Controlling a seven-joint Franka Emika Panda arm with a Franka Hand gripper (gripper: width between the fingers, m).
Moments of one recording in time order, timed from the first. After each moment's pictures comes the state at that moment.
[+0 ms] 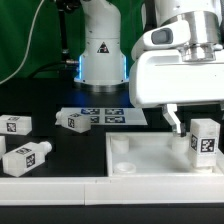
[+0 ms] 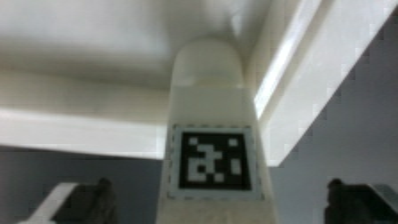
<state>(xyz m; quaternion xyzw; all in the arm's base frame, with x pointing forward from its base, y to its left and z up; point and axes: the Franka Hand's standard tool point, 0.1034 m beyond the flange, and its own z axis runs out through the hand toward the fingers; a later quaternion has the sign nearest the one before) 0.624 0.106 0.083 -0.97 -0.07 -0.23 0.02</state>
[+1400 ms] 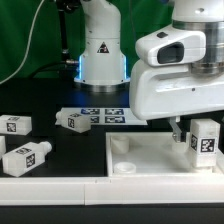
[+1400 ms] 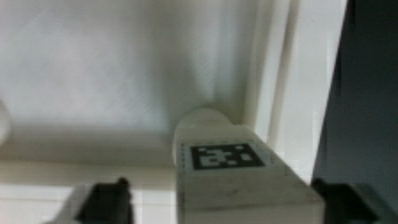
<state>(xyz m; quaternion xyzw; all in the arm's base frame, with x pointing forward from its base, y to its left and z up) 0.636 0.104 0.074 -1.00 -0.05 0.03 0.05</state>
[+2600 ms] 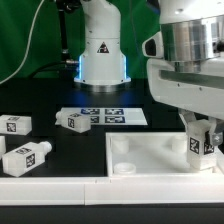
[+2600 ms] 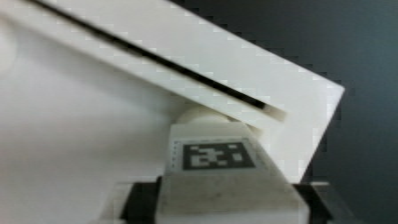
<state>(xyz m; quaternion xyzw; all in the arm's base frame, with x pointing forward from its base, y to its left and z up) 0.638 0.106 0.072 -0.81 0.58 0.02 0.09</state>
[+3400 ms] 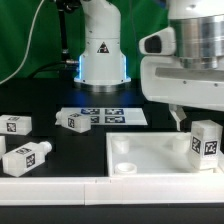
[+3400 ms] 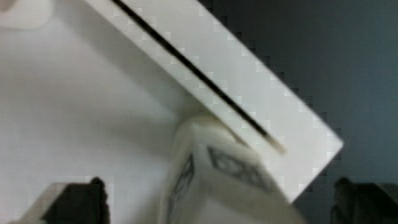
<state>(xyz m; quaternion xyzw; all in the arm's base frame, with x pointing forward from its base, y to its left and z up) 0.635 0.116 0.077 -0.92 0.39 0.02 0.07</state>
